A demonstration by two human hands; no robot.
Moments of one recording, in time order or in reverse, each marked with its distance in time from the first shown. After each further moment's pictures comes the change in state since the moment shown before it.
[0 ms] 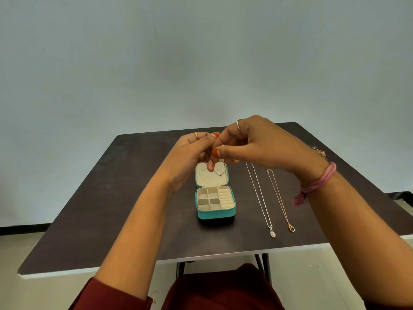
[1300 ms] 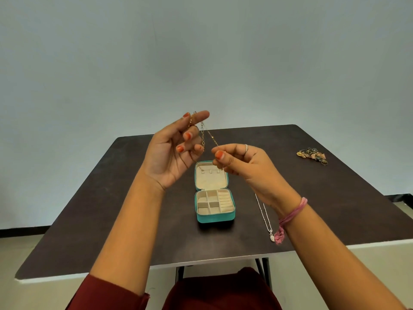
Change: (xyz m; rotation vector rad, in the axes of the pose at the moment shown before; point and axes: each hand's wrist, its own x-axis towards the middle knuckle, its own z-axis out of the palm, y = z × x) left_hand 0.009 0.004 -0.021 -0.860 -0.168 -0.003; right_hand -0.006 0.041 0.054 0.770 0.236 0.116
